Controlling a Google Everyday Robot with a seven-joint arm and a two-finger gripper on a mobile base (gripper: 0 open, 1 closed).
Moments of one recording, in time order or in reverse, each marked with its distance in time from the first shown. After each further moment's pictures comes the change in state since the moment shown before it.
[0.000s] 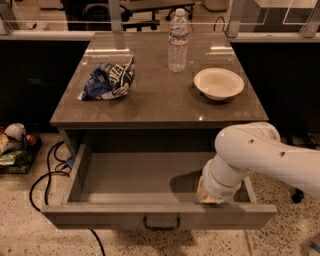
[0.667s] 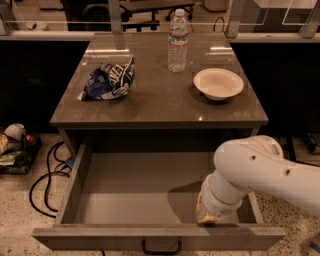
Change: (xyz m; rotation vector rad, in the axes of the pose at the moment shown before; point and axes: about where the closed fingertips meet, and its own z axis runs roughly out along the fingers) arm -0.012 0.039 0.001 -0.025 -0.002 0.033
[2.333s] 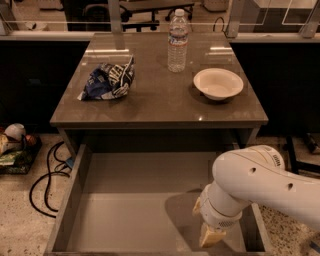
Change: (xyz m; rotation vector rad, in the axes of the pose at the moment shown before) arm -0.011 0.033 0.002 -0.021 0.001 0.014
